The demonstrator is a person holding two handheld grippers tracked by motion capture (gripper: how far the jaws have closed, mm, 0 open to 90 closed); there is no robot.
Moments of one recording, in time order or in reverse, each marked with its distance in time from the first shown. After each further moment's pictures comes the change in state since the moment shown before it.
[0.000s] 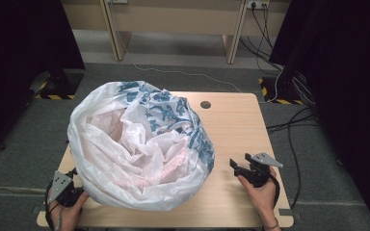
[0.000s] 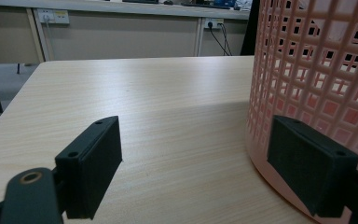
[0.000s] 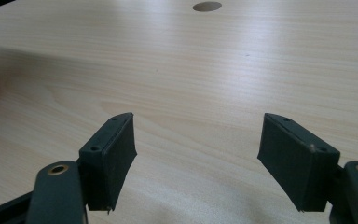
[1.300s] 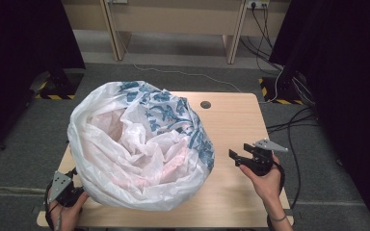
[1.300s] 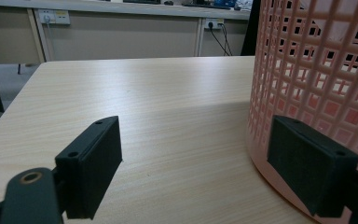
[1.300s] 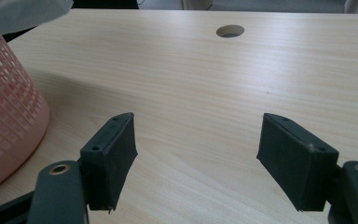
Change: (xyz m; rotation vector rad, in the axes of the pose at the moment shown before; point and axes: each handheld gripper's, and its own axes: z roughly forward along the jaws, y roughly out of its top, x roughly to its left) left arm 0.000 0.000 0.000 -0.001 0.002 0.001; right arm 0.006 0.055 -0.015 0.038 0.092 0.016
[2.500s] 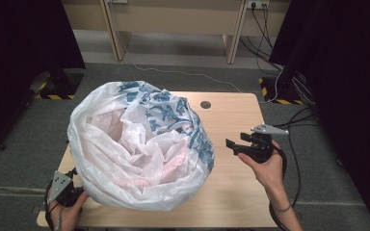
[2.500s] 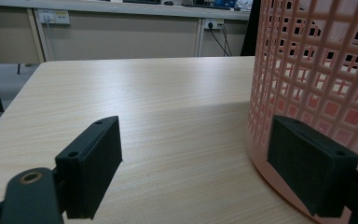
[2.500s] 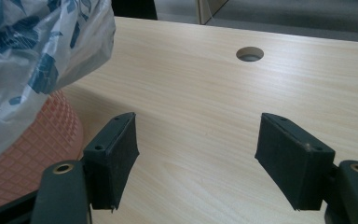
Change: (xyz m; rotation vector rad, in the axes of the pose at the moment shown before) left arm 0.000 0.000 0.000 -0.001 -0.001 -0.002; right arm 0.017 0.056 -0.012 0.043 0.051 -0.034
